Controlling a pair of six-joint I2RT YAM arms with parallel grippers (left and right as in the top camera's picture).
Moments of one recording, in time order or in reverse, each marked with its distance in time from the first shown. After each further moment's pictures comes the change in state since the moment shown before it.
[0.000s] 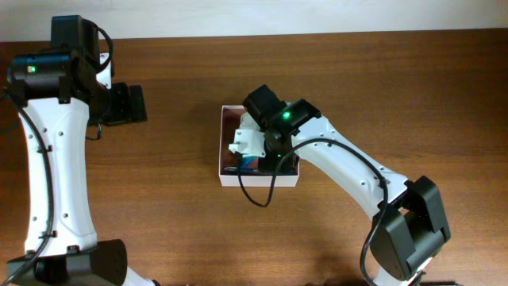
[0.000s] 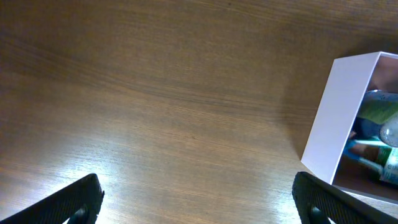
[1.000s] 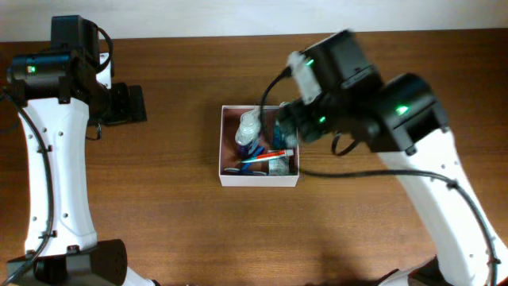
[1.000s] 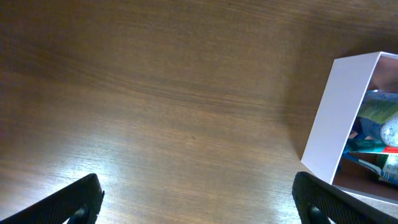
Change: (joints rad) left arm 0.000 0.000 0.000 0.000 0.000 0.000; right arm -0.111 -0.253 0.508 -0.351 0.056 0.835
